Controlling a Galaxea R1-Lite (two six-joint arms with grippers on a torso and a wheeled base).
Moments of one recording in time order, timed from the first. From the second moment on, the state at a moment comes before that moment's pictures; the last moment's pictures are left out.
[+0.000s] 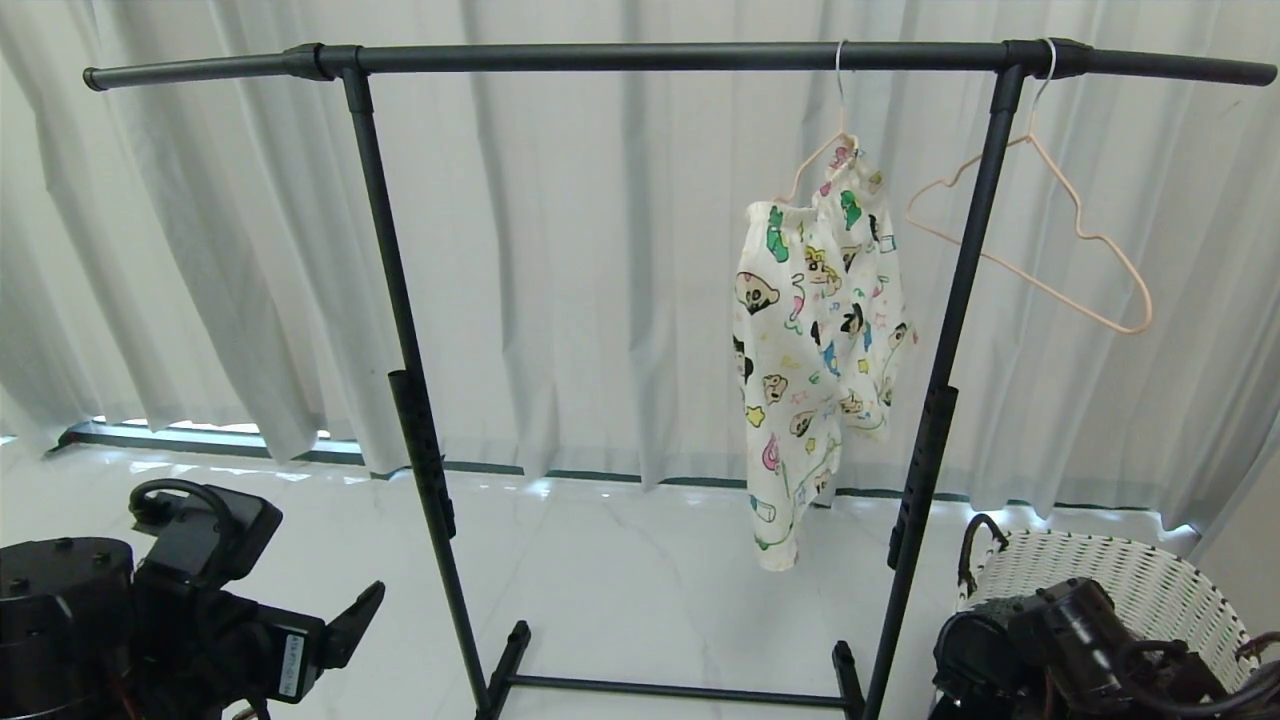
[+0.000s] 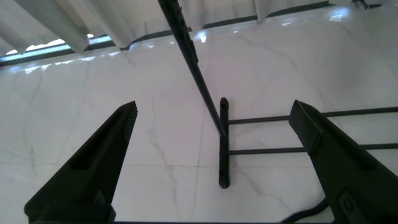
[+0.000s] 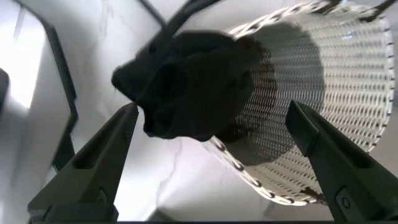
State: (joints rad) left arm -0.22 1.33 -0.13 -0.73 0.22 0.21; right arm 0.54 1.84 -0.26 -0.50 -0.26 -0.34
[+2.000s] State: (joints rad) left arm -0.27 1.23 -0.06 -0.73 0.22 0.24; right arm 0.44 1.53 -0.74 0.20 -0.30 -0.35
